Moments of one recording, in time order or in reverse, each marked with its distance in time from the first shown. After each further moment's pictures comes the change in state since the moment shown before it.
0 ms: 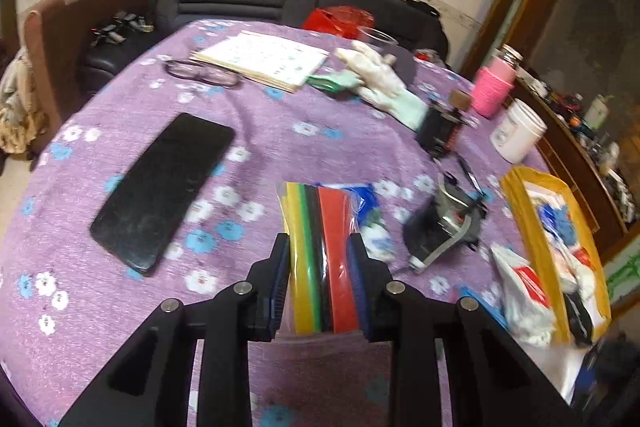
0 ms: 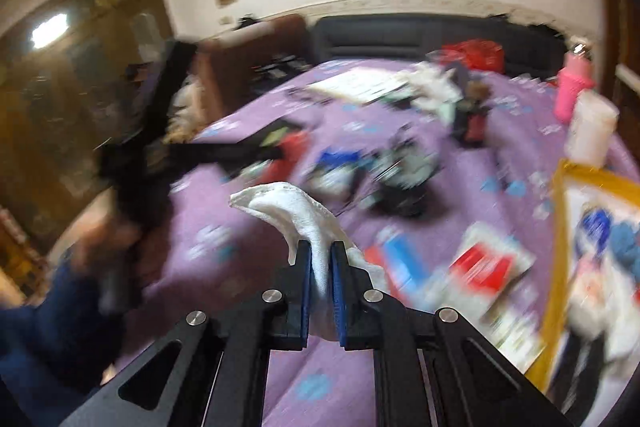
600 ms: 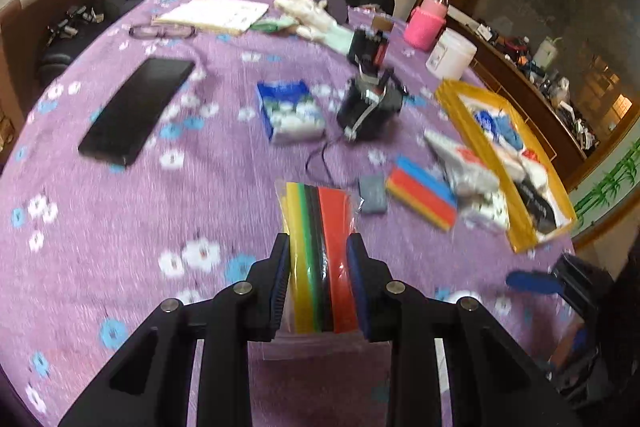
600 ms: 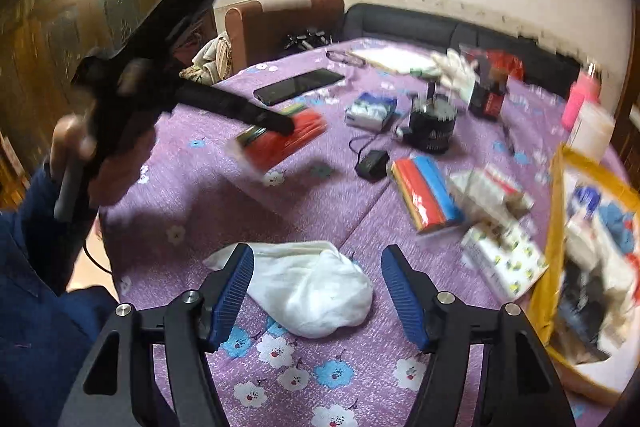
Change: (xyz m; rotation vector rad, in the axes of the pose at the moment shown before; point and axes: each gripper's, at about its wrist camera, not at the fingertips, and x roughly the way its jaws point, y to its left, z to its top) left arm -0.049 -0.009 -0.081 0.120 0.131 -0.124; right arm -0.025 0.029 -0.070 -0.152 0.075 -0.025
